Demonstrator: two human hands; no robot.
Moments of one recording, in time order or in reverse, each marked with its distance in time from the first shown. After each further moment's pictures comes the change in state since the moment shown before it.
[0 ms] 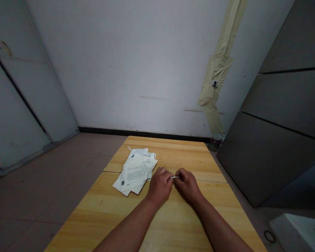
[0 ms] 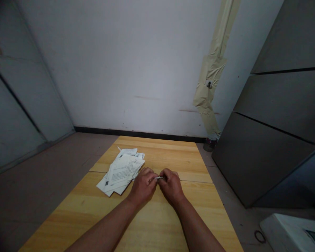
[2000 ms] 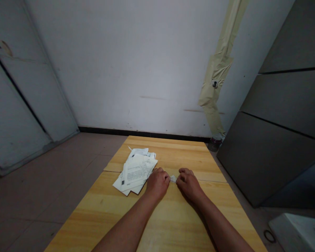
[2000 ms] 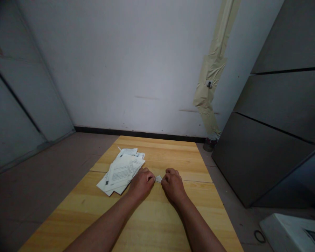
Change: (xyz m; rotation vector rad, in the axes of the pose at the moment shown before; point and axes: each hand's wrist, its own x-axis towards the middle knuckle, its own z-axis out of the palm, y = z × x) left_hand 0.007 -0.007 -0.005 0.197 -0.168 -0.186; right_hand 0.000 0.008 -0.005 -0.286 -0.076 0.005
